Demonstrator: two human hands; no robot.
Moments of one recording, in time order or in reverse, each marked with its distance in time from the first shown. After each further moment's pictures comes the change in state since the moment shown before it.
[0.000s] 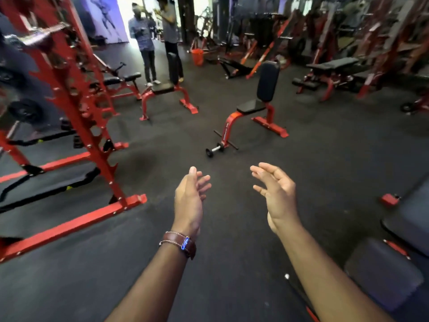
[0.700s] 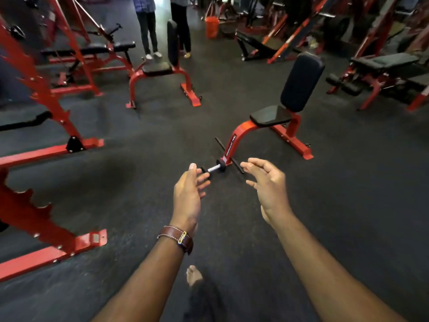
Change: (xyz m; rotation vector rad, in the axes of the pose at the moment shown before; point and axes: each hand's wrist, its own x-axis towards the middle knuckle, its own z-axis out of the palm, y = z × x) left_hand 0.686 -0.043 0.231 -0.038 0.115 -0.111; right_hand 0.709 0.148 0.184 -0.190 -0.155 0.130
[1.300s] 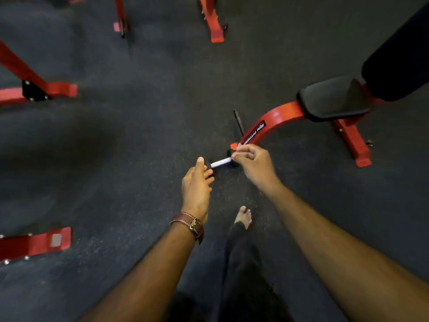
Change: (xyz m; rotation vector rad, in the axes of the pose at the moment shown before) left_hand 0.576 -0.111 0.168 0.011 0.257 -0.450; right_hand 0.634 0.225 0.136 -0.458 -0.330 0.267
